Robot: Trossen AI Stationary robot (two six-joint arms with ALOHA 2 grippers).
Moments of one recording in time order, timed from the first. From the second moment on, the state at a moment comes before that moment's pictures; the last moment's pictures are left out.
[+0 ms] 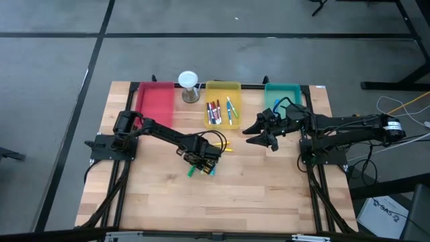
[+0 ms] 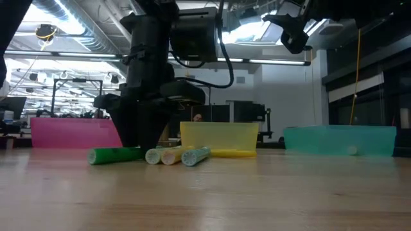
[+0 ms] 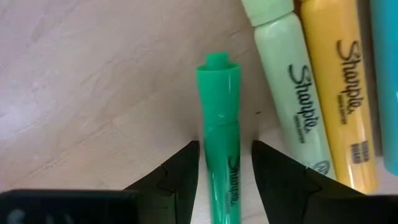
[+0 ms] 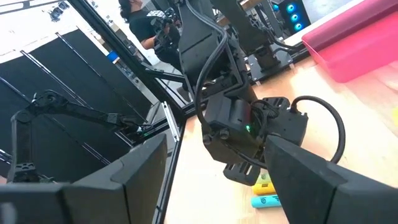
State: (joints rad) left arm -0.13 2.00 1.31 -0.85 0.06 -1.17; right arm -0.09 0.91 0.61 0.22 -0.33 0.57
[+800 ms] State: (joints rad) left arm -0.13 1.99 1.31 -0.84 0.07 -1.15; right arm -0.09 0.91 0.61 0.23 -0.33 0.57
